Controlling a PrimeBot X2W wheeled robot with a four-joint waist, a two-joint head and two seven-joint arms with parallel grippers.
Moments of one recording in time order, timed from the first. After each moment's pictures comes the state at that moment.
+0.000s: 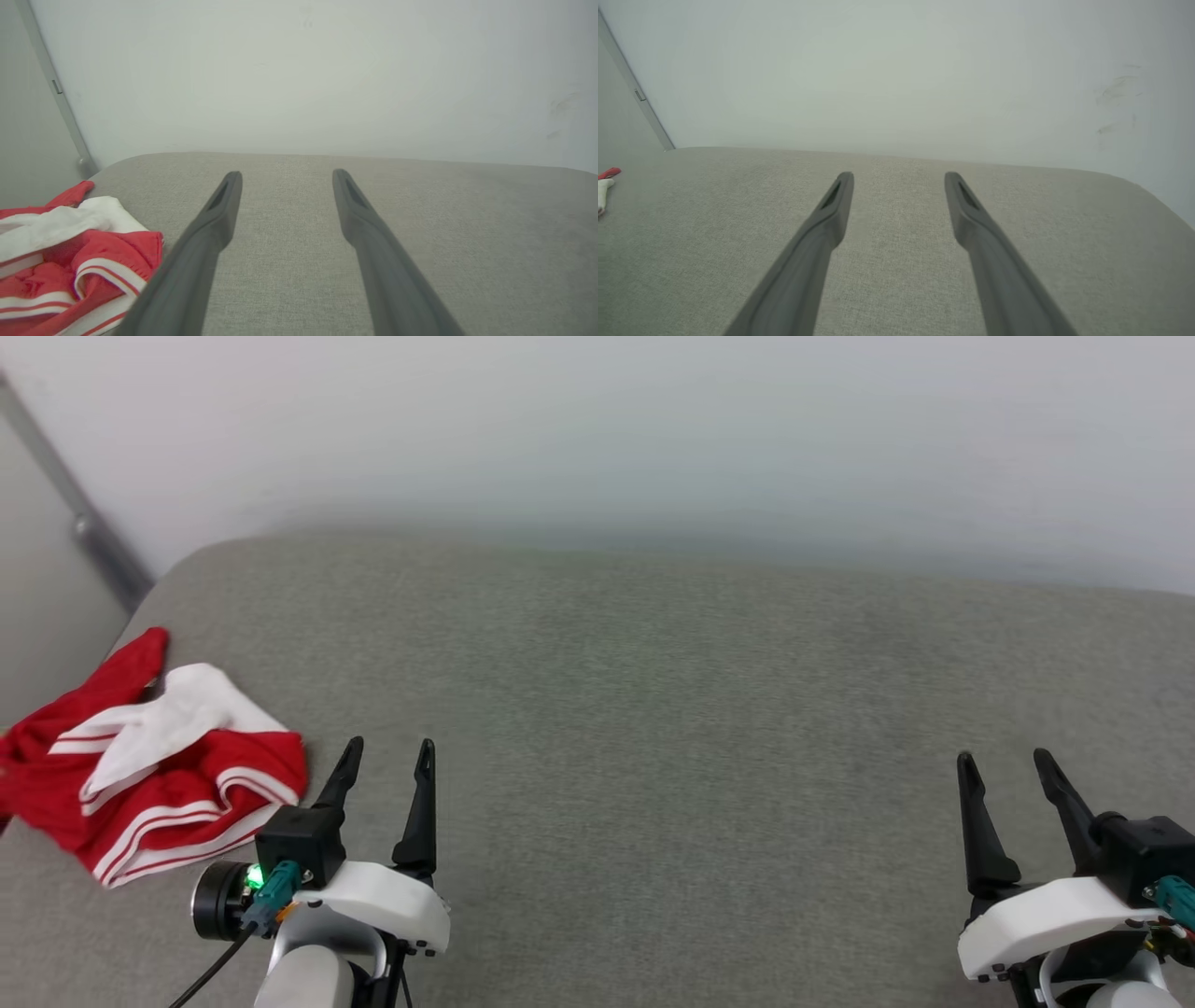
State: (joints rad) left arm -0.19 0.10 -0.10 0.34 -0.17 -0.06 -0.26; right arm -0.03 -0.05 -0.09 0.06 0.08 0.13 -0.07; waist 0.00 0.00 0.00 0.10
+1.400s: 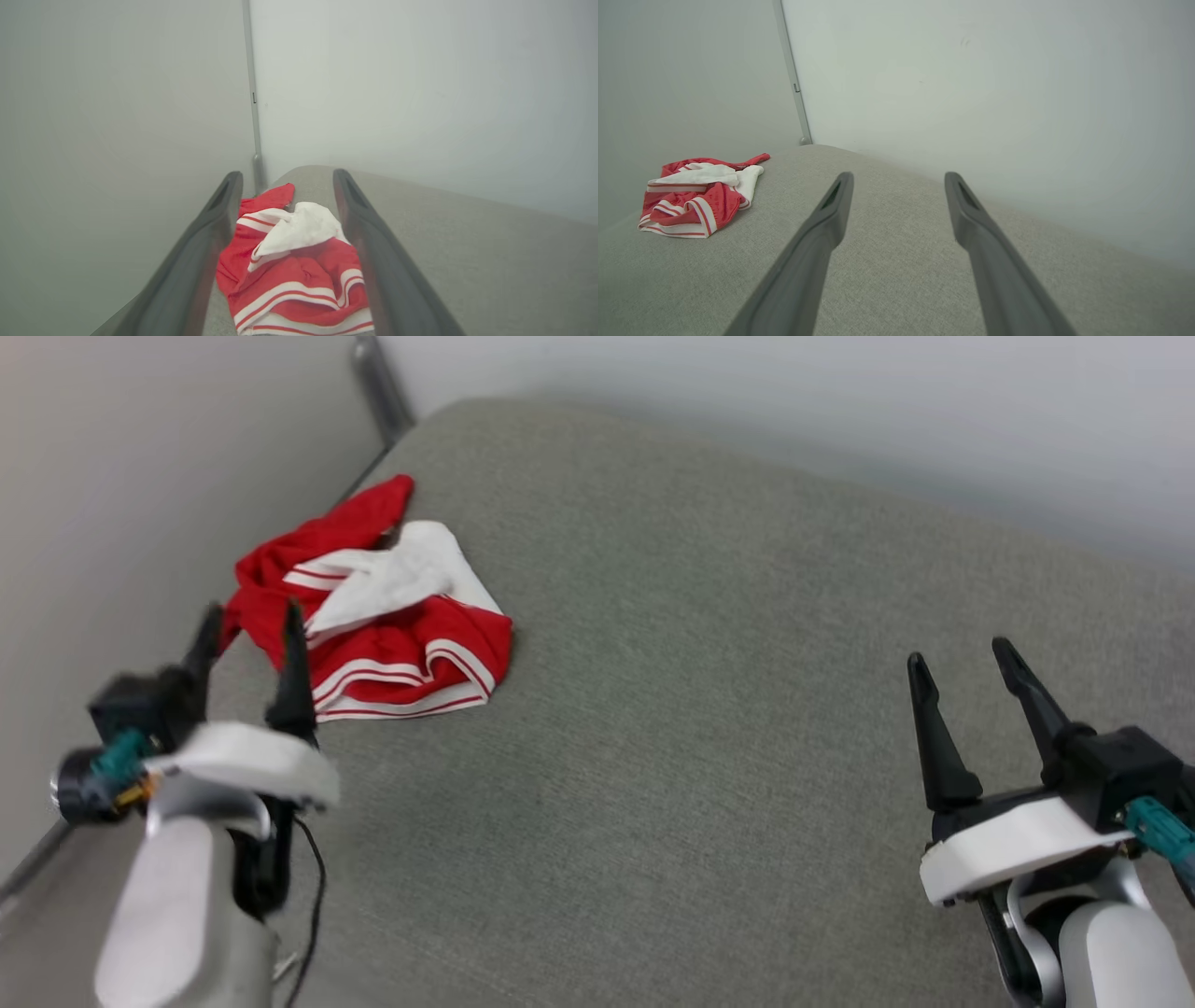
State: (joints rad) left arm -0.36 0.18 0.03 0.36 -0.25 -0.07 -0.23; right arm -0.13 -0.05 0.01 -0.06 0.03 0.13 -0.02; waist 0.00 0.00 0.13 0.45
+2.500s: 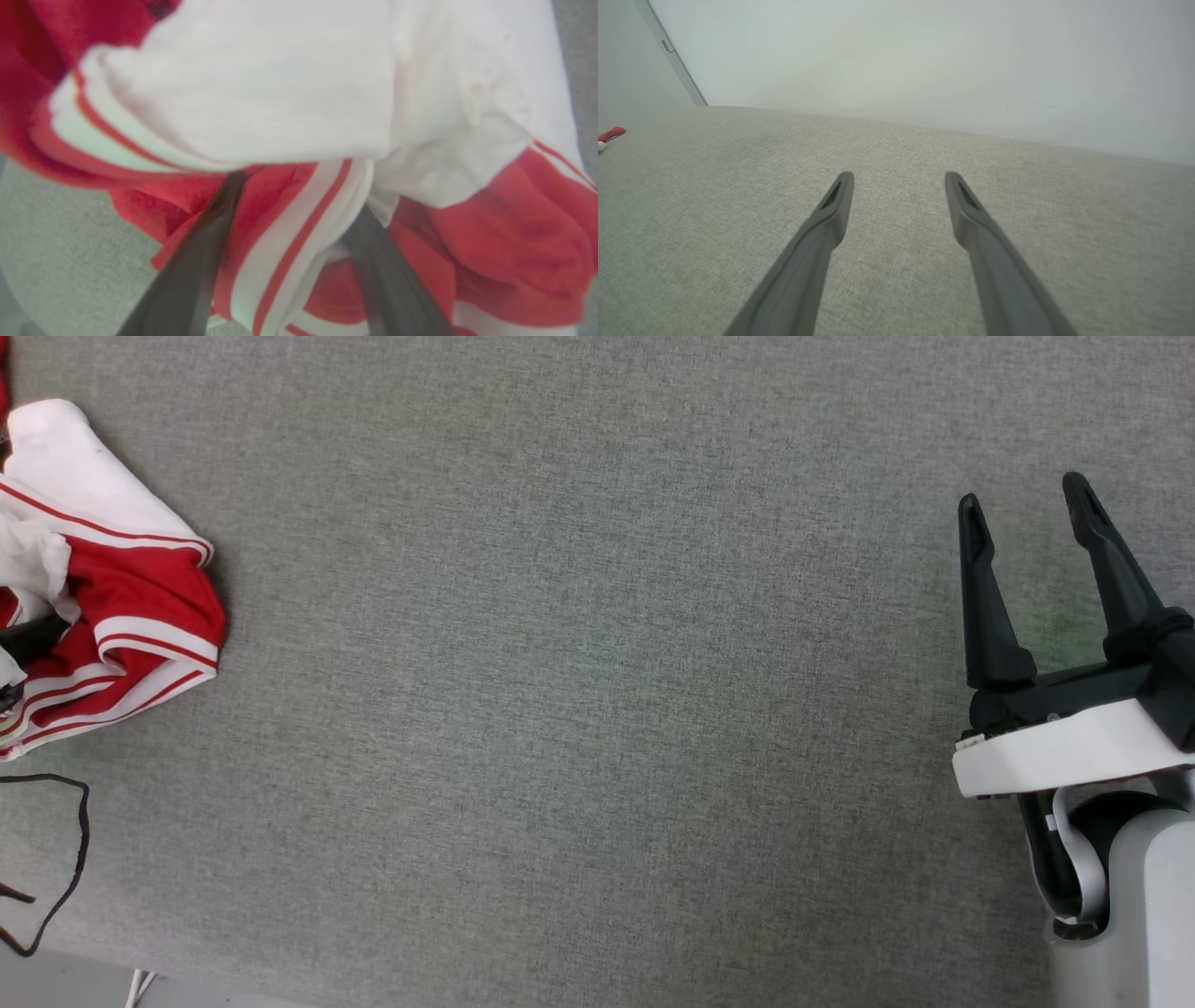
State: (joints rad) left arm -0.78 0.60 0.10 0.79 -0.72 -0.11 0.78; right arm -0.31 -0.05 0.01 -0.19 0.01 0.13 0.01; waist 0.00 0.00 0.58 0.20
